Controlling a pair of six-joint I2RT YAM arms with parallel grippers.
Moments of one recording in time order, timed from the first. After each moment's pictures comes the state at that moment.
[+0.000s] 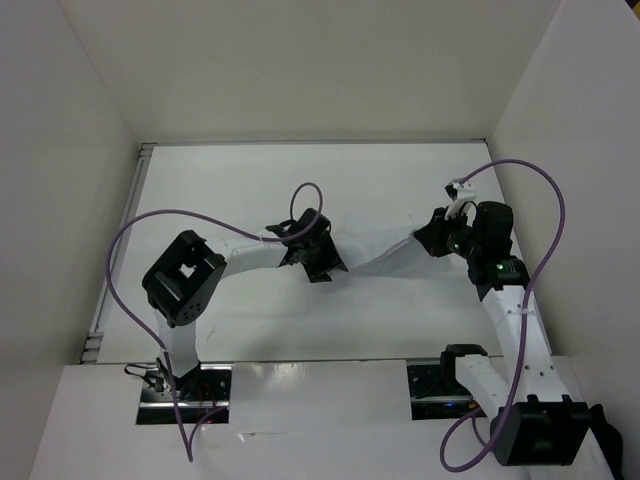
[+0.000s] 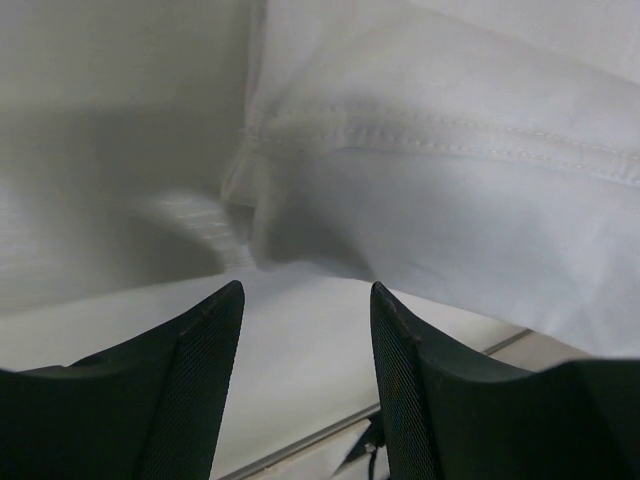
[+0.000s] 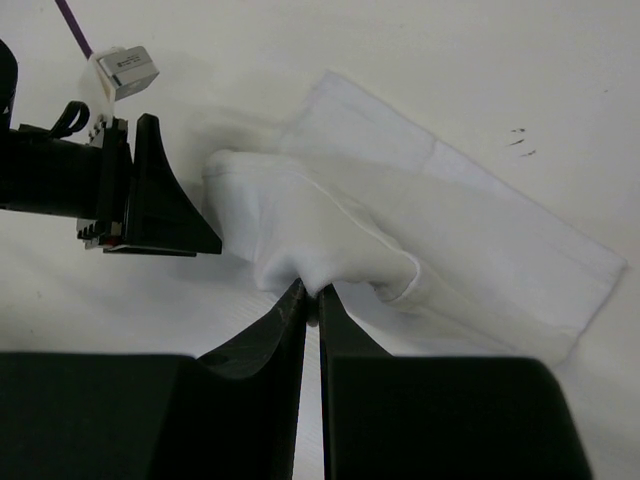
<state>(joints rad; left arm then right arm) -0.73 1.88 1.17 -0.26 0.16 -1.20 -0.03 0.88 0.78 -0.39 -0.51 0.03</state>
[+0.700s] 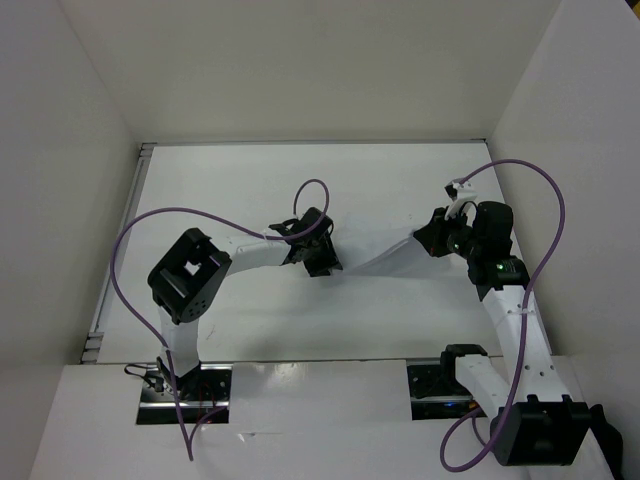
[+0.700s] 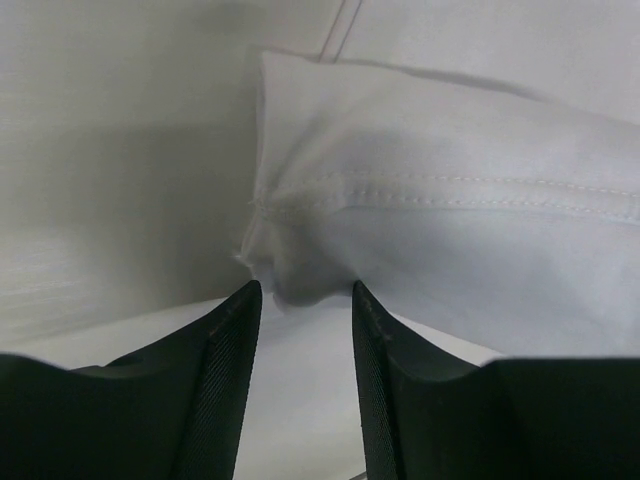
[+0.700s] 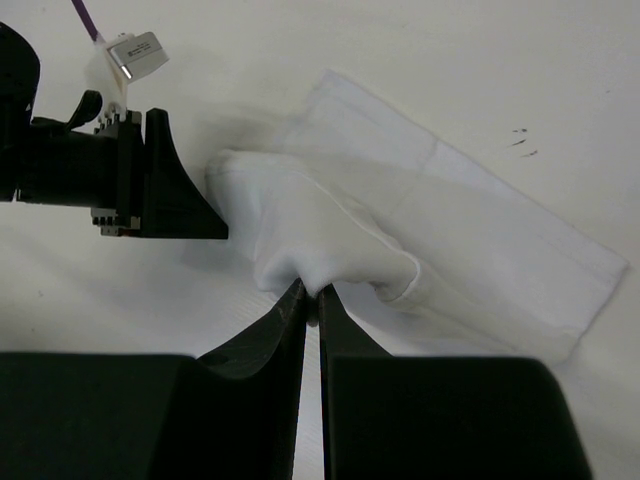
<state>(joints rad) -0.73 1.92 1.20 -0.26 0.06 -1.08 -0.03 0.88 0.78 -0.39 -0.51 0.03</state>
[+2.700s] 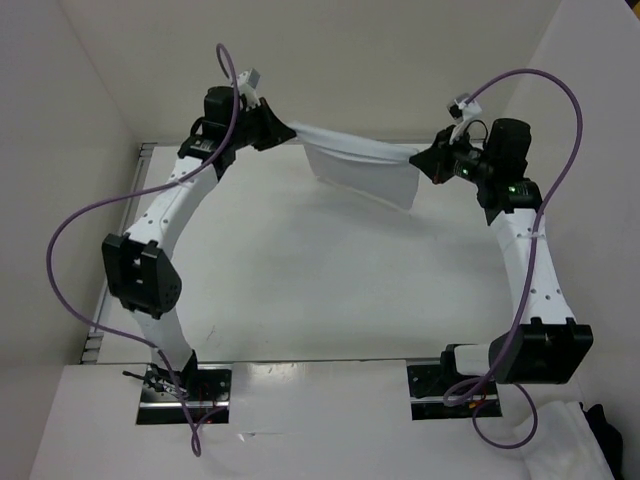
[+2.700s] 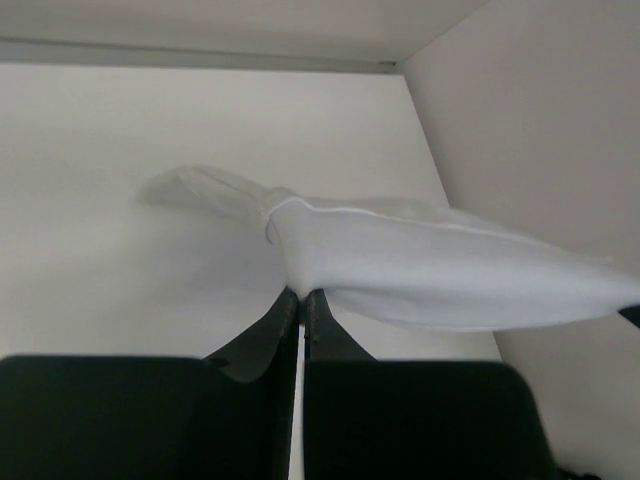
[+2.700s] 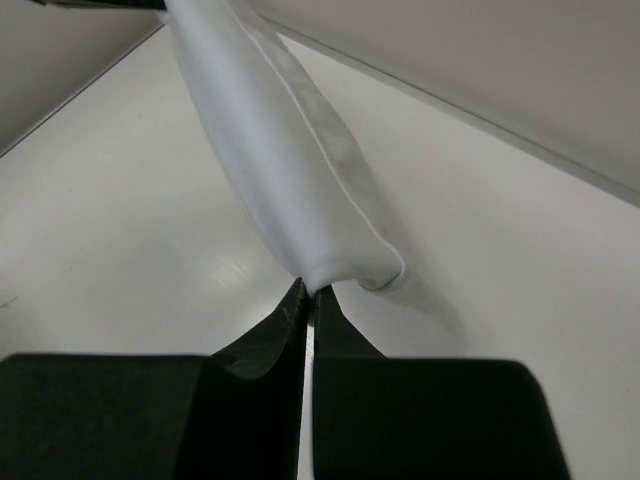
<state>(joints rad) -0.27 1.86 1.86 -0.30 0.37 -0.58 -0.04 1.32 1.38 -0.37 -0.72 -0.07</state>
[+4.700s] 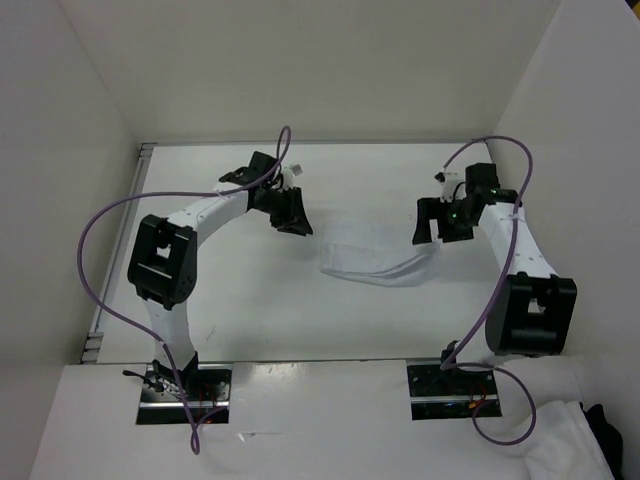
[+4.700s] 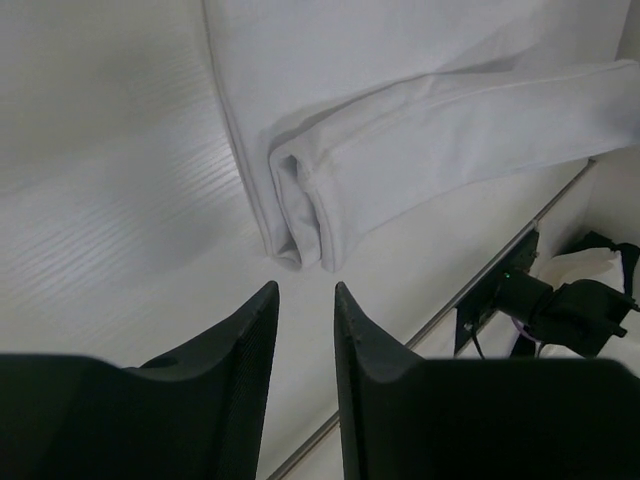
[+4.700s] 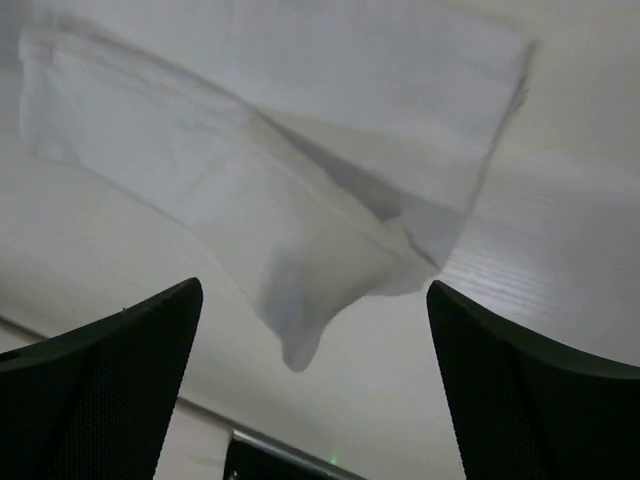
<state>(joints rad) -0.37 1.92 1.48 -0.57 0.60 -0.44 -0.09 1.47 1.16 -0.86 -0.40 -0.18</state>
